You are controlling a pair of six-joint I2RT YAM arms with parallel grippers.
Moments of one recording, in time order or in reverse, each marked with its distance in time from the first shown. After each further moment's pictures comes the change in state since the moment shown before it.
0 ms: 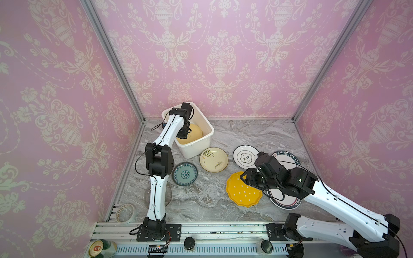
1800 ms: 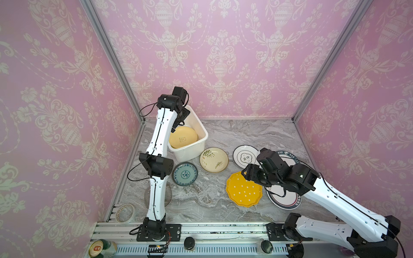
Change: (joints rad) left arm -0.005 -0.055 0.457 -0.354 0.003 0.574; right arm -0.088 0.010 0.028 -0.053 0.021 -0.087
